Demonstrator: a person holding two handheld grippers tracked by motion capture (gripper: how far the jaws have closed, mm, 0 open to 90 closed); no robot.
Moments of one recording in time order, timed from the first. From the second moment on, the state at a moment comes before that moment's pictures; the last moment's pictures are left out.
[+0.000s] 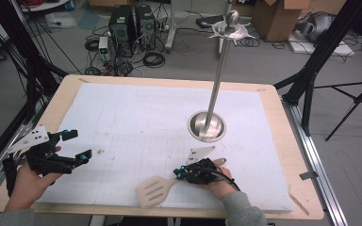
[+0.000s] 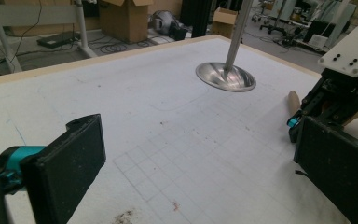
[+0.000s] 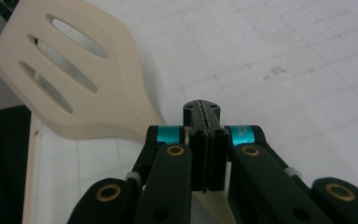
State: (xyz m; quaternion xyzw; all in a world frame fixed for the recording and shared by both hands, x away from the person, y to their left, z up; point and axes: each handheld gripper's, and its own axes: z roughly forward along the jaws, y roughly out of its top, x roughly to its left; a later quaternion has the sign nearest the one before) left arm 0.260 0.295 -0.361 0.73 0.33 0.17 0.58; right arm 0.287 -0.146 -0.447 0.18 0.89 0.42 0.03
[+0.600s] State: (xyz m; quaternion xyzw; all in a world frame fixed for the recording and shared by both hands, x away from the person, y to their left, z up) left arm 0.265 0.288 -0.362 0.73 0.32 0.17 0.58; right arm 0.275 -0.230 -0.411 0.21 0.87 0.44 0.07
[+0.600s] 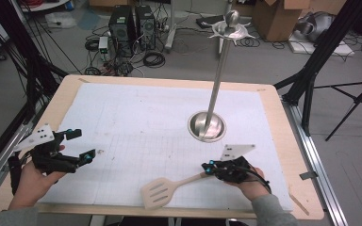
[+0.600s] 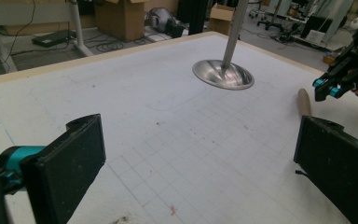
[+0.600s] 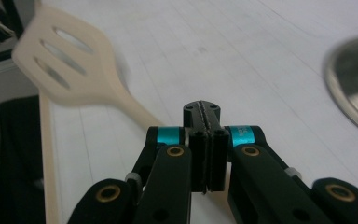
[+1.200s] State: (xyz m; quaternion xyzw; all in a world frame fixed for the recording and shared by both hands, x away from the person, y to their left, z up) left arm 0.267 0.282 -0.362 0.73 0.31 0.17 0.58; right arm 0.267 -0.293 -0.446 0.26 0.87 0.40 0.10
